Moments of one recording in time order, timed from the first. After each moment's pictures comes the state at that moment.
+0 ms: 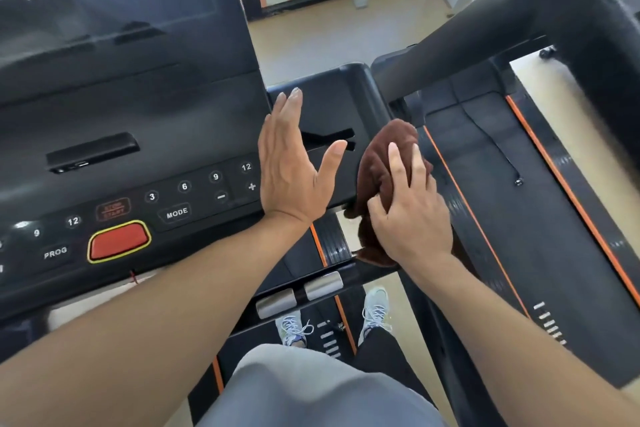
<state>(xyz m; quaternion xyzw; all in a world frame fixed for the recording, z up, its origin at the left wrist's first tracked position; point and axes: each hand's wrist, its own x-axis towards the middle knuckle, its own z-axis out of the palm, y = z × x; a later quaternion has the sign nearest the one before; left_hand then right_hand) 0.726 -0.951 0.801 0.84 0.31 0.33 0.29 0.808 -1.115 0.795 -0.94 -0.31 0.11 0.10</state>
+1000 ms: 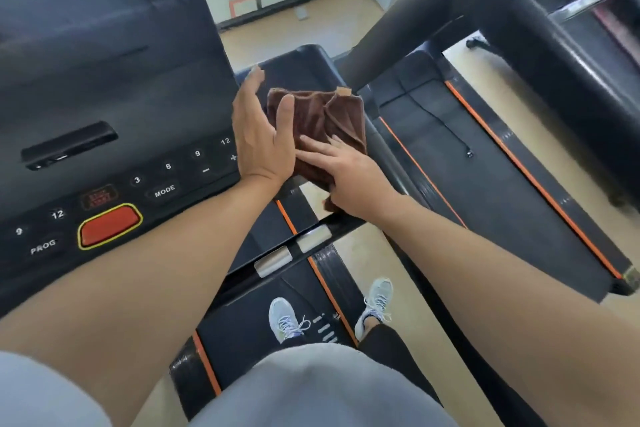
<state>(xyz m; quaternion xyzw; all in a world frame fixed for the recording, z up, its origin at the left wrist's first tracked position) 0.710 -0.948 0.799 0.79 0.27 0.36 0.42 0.772 -1.102 0.817 -0.84 -0.50 0.16 0.15</state>
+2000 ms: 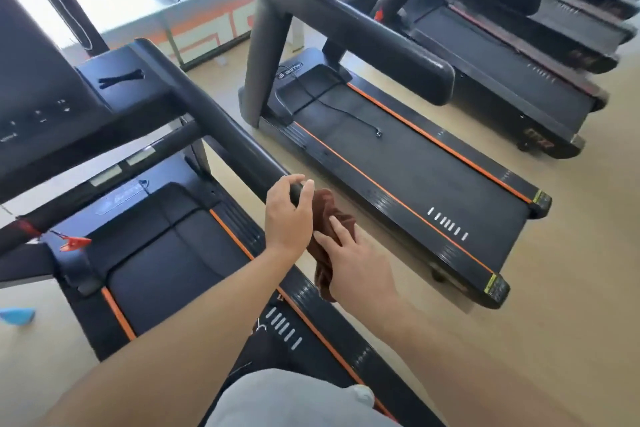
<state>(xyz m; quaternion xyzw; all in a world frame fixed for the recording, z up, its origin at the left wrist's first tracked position) 0.583 -1.415 0.803 0.78 0.25 0.16 0.55 0.557 -1.562 0.827 -0.95 -0.28 0.16 0.07</state>
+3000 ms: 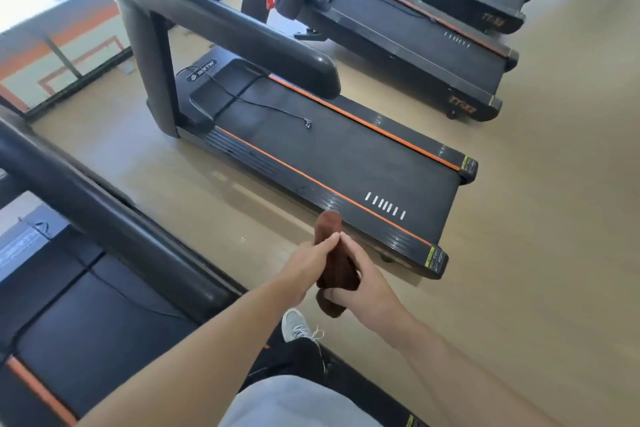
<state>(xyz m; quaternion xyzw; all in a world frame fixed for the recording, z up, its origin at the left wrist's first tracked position) 0.674 -1.639 0.762 0.65 0.26 -0.30 0.65 0.634 -1.785 0.798 -0.78 0.04 0.25 0.57</state>
